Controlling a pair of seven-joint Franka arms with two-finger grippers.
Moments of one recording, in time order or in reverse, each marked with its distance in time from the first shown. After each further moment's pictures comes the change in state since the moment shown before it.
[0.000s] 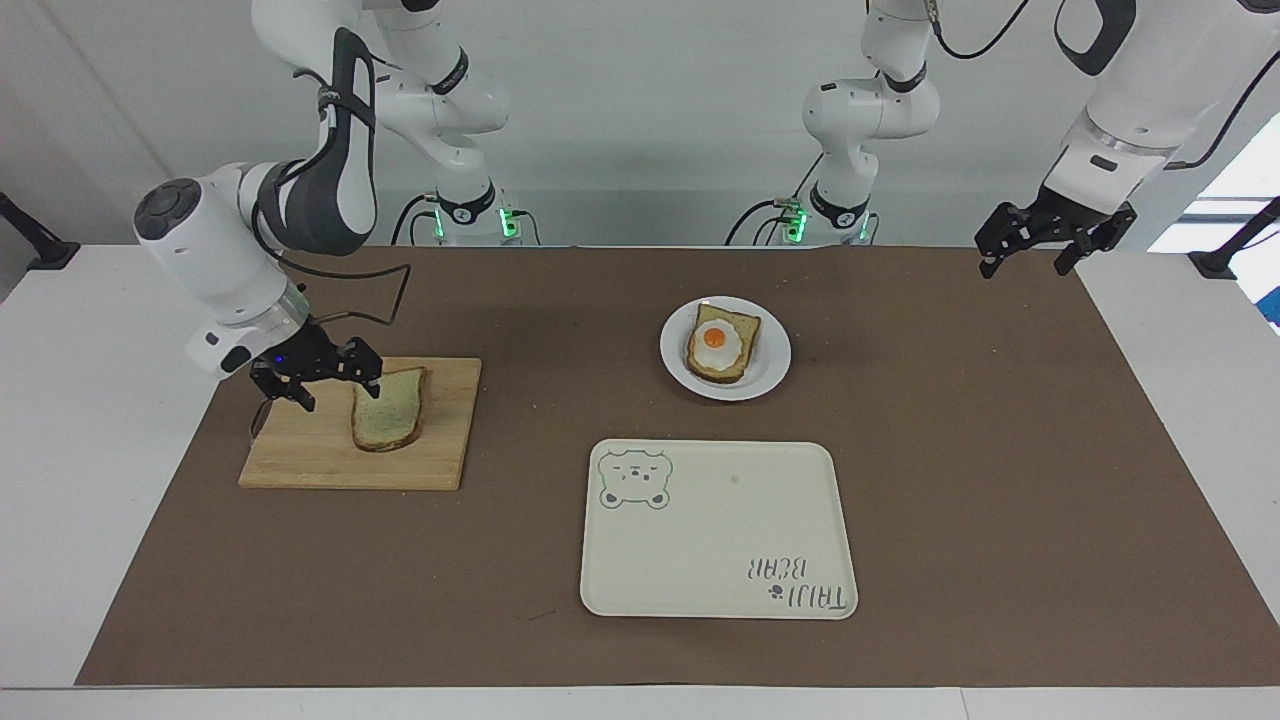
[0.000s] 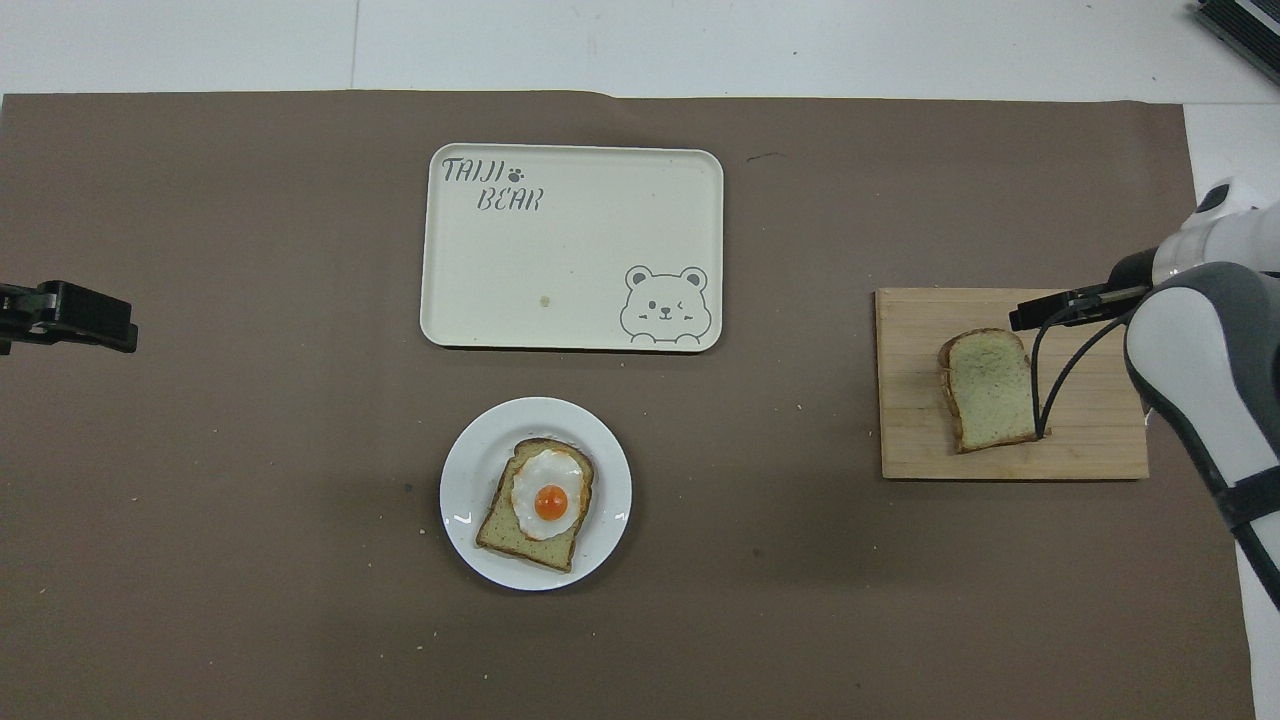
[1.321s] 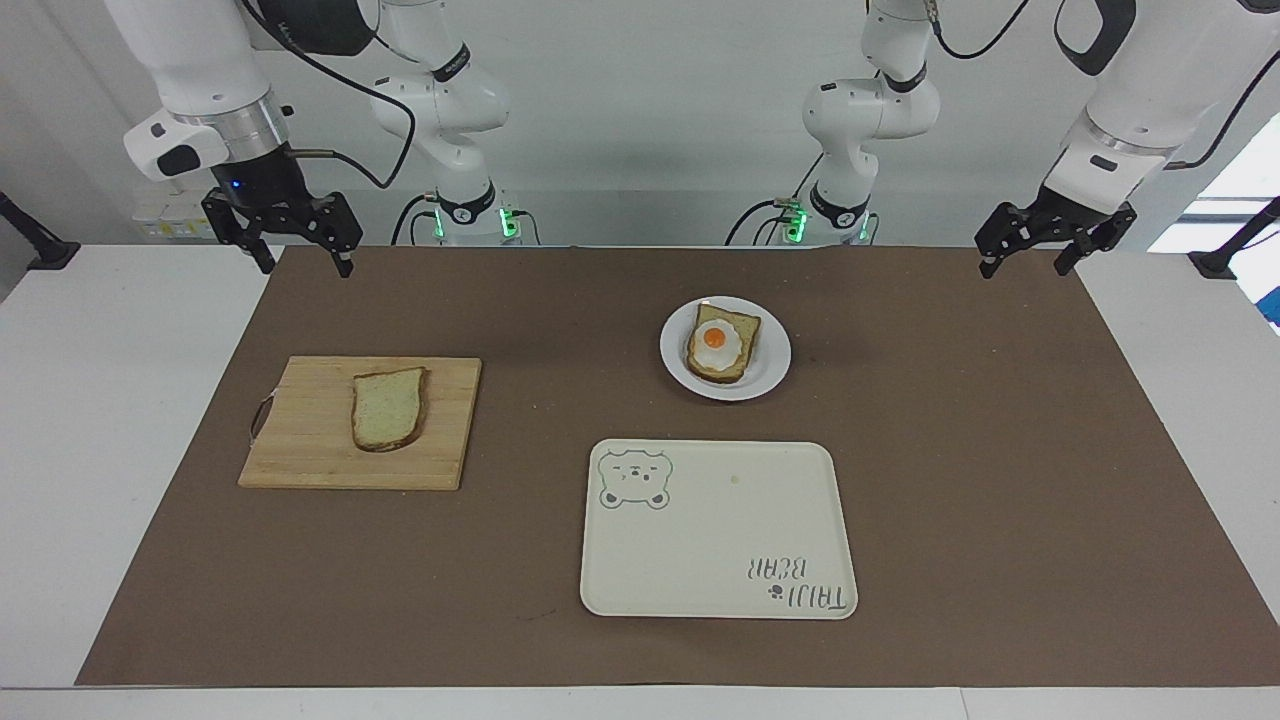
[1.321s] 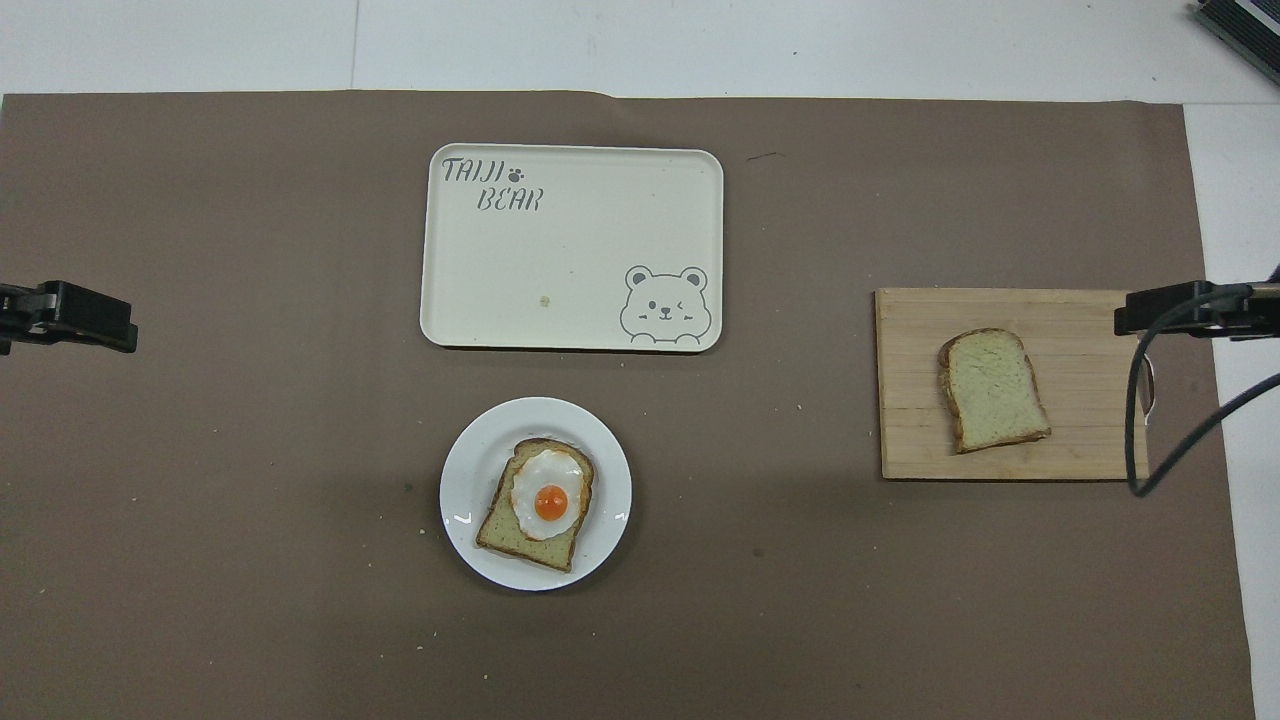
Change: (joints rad) left arm 0.000 0.000 0.000 0.000 0.000 0.000 0.000; right arm 0.106 -0.257 0.008 0.178 -0.161 -0.361 0.390
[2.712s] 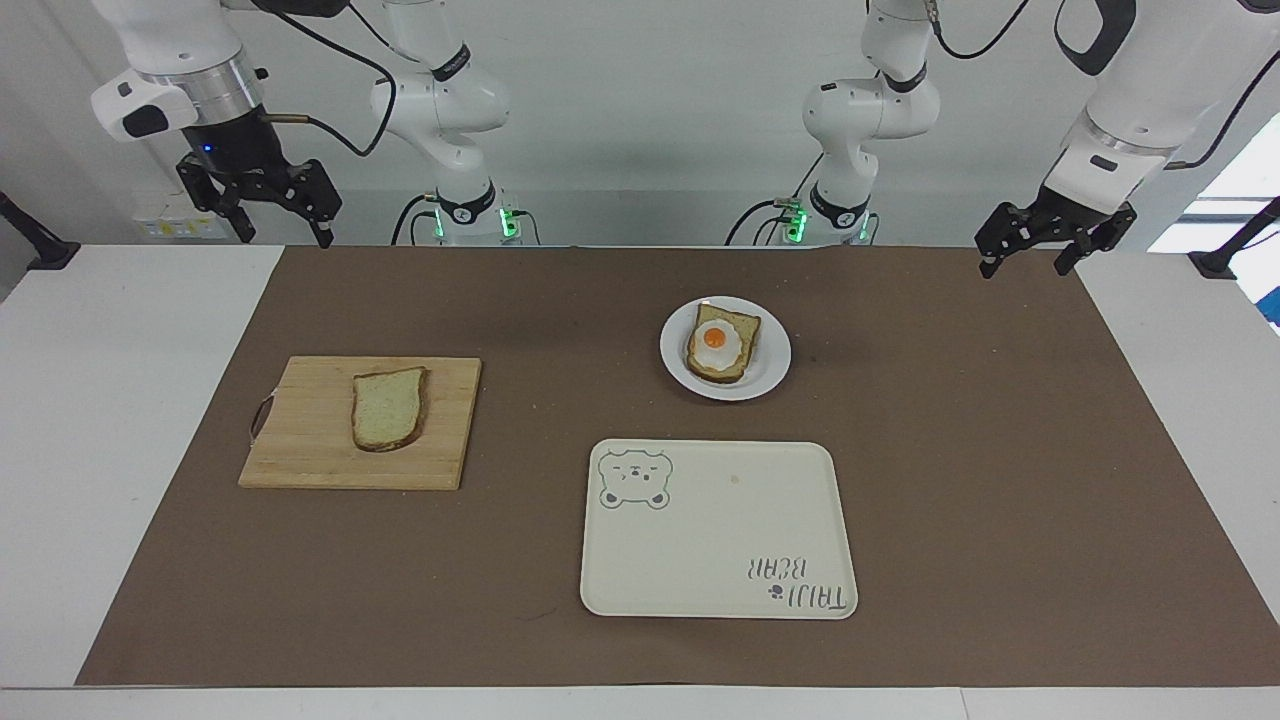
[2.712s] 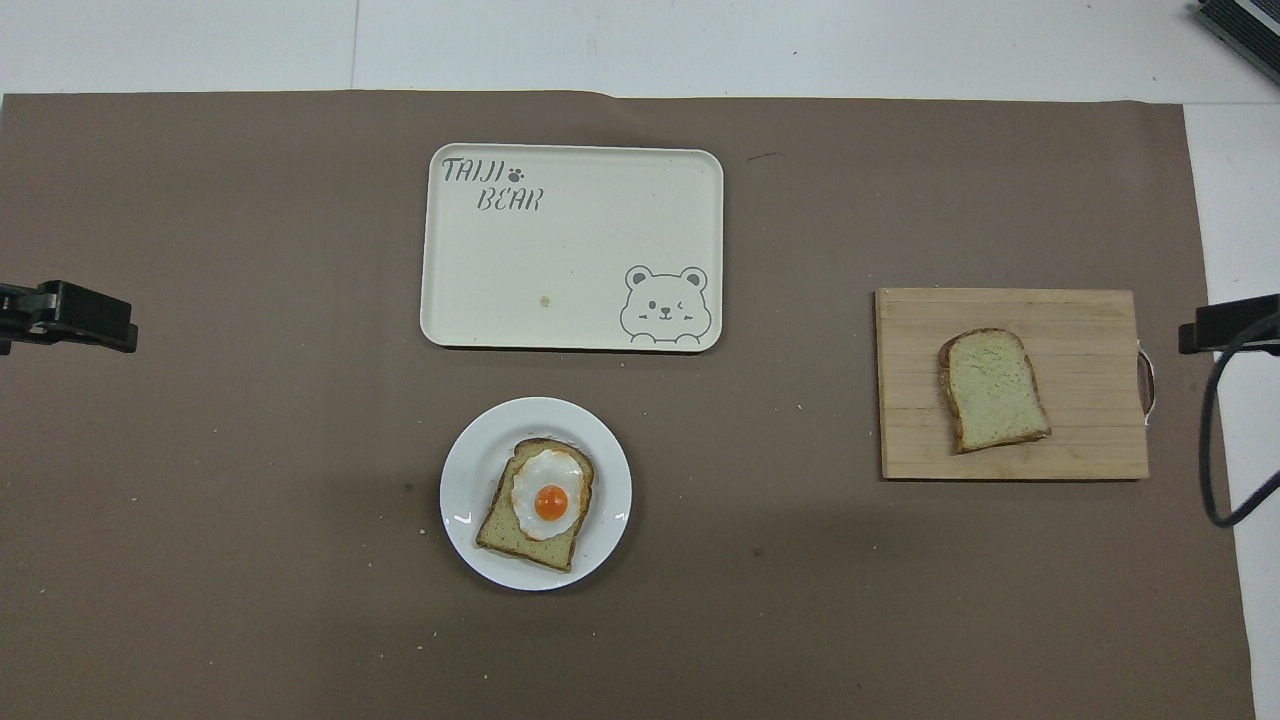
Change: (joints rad) left arm 0.000 0.000 0.000 0.000 0.000 0.000 0.000; right arm -0.025 -0.026 -0.015 0.087 -0.044 -0.135 0.006
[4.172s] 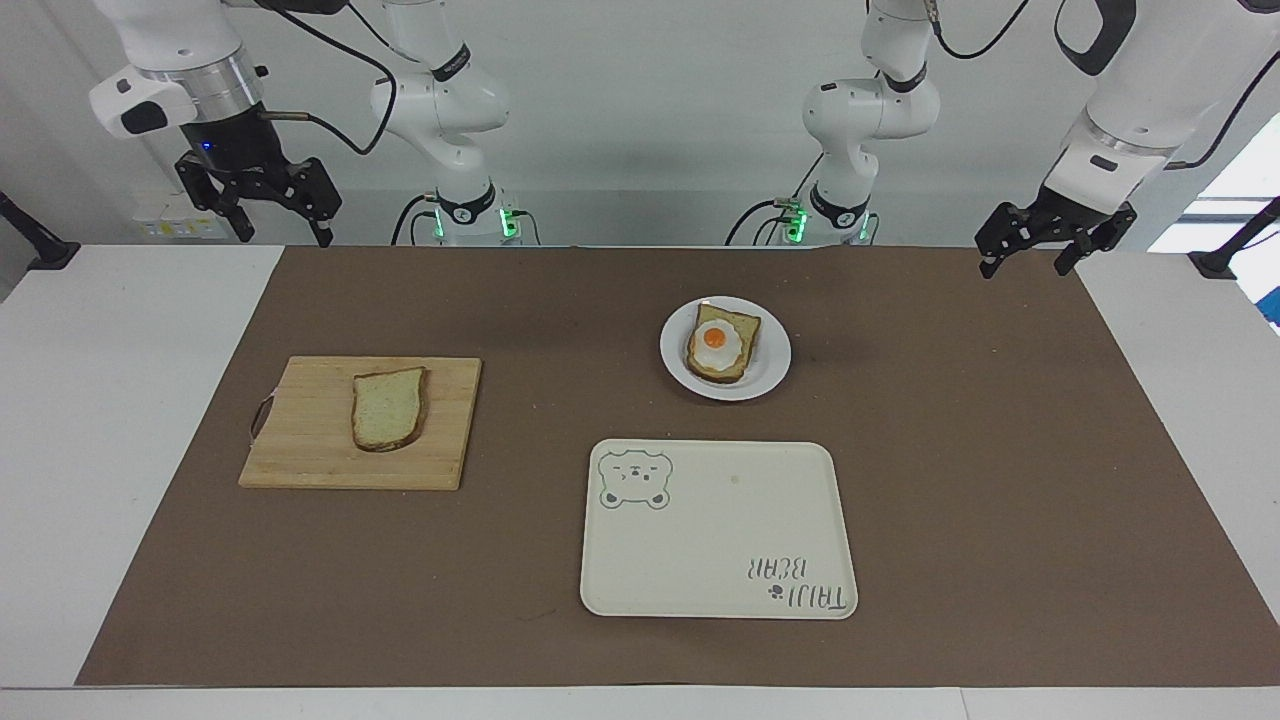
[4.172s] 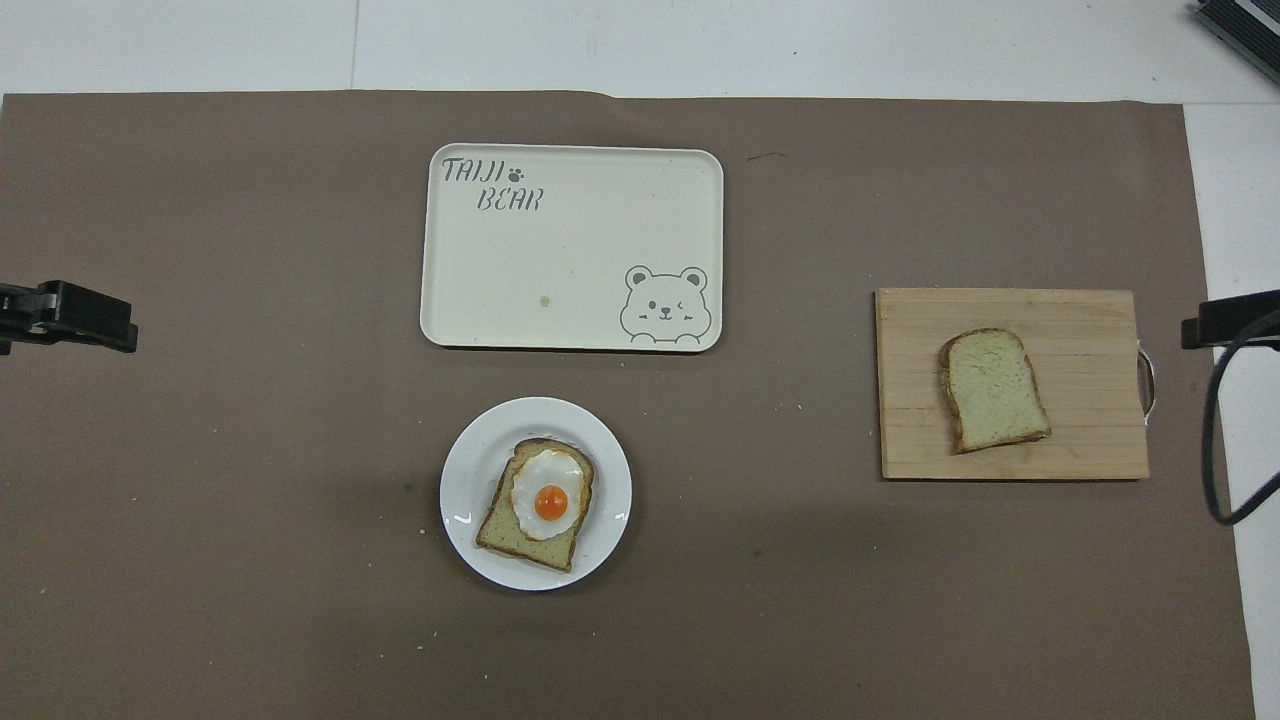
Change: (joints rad) left arm 0.000 0.000 0.000 0.000 0.000 0.000 0.000; right arm 0.001 0.004 0.001 0.014 0.000 0.000 0.000
